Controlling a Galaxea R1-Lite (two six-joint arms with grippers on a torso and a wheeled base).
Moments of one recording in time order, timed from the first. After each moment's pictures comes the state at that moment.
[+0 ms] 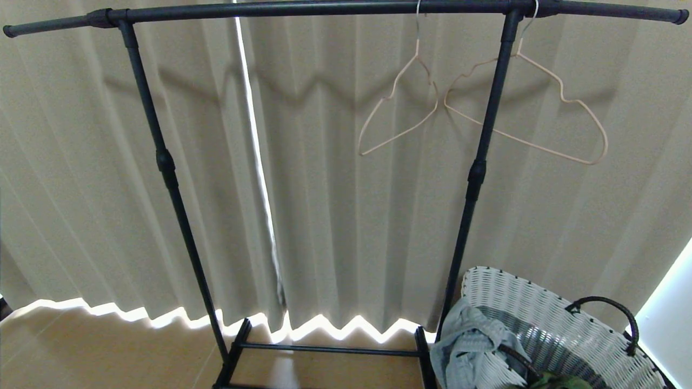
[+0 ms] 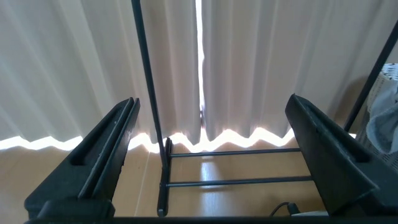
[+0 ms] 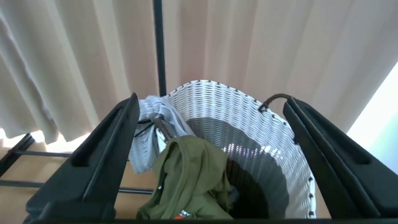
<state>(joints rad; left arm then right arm) 0.00 0.01 -0.01 0.04 -0.06 0.06 0.00 0.00 -0.02 0.05 -0.04 0.01</state>
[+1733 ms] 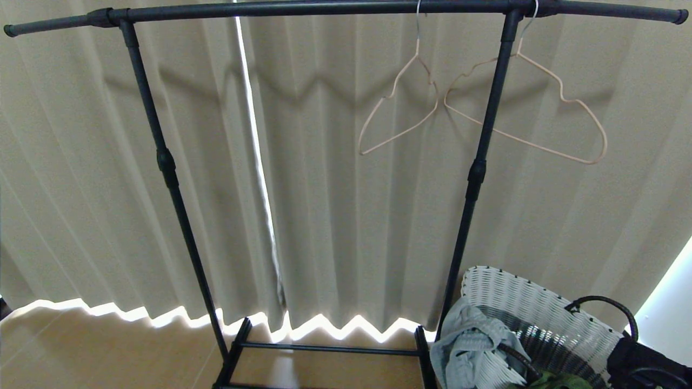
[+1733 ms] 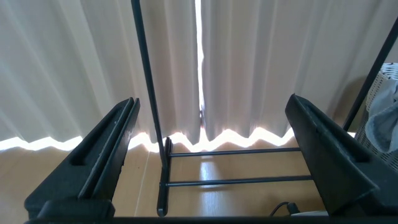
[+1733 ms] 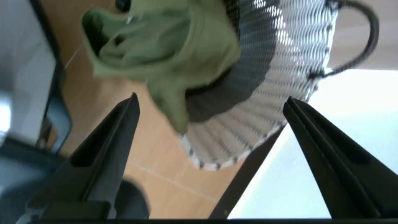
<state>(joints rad) 0.00 0.01 -0.01 0.04 -0.06 0.06 0.07 1.23 -0.25 0.07 -0.14 -0.58</state>
